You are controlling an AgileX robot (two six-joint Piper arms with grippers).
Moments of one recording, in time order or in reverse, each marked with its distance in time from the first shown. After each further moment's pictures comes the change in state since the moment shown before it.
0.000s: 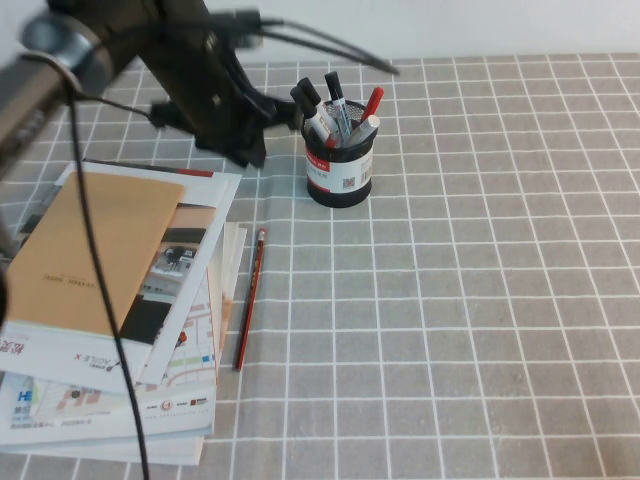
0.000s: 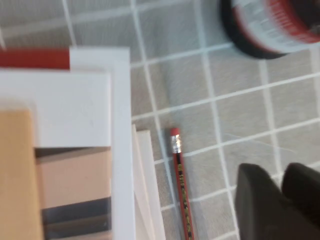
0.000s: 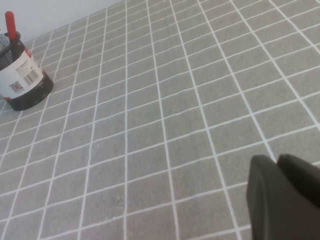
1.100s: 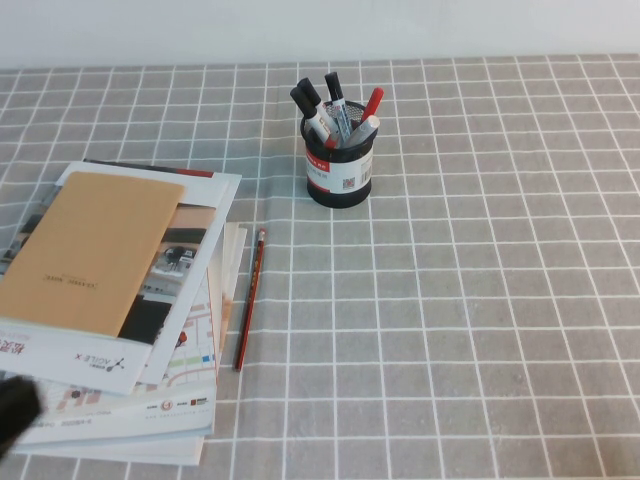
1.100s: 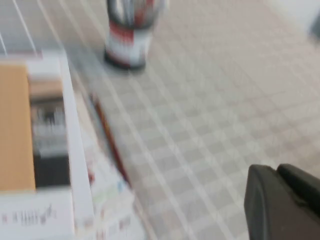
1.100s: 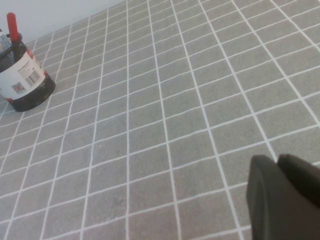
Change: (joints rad) right arm 0.000 0.000 0.000 0.007 0.000 0.000; left arm -0.231 -1.749 1.451 0.090 -0.497 -0.117
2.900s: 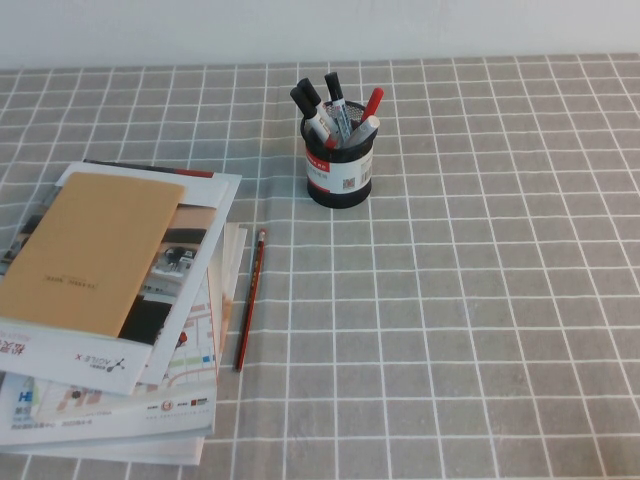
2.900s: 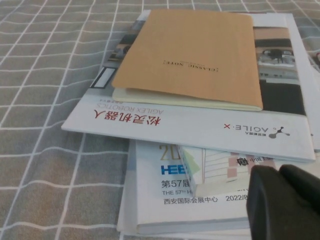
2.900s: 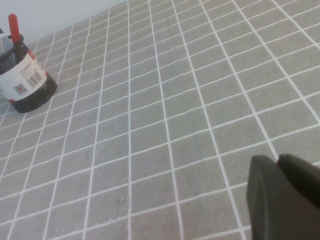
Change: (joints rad) right arm 0.000 0.000 0.000 0.009 0.000 0.000; left arm 0.571 -0.348 0.619 0.009 -0.344 0.238
